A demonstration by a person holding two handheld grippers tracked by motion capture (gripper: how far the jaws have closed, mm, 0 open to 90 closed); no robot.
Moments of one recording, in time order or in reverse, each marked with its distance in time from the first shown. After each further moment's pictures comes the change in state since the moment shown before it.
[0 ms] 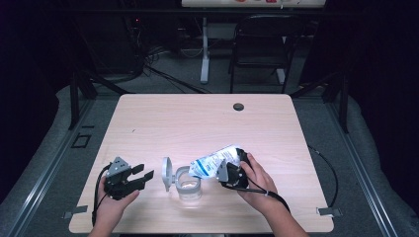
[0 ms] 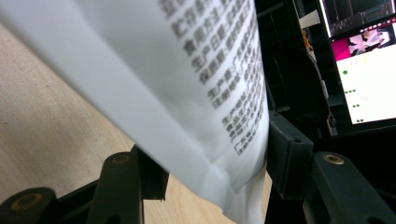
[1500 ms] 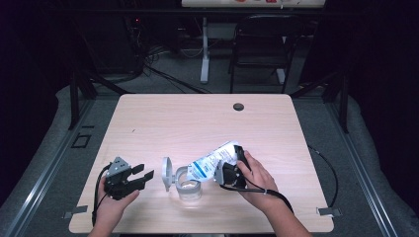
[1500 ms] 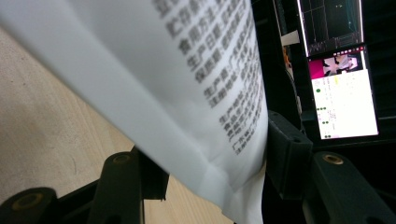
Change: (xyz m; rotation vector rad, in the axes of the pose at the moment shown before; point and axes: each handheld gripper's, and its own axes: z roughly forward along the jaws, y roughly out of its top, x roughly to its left) left arm 0.000 0.000 0.000 -0.002 -0.001 -0.001; right arm -0.004 0.009 -0.006 -0.021 -0.066 -0.117
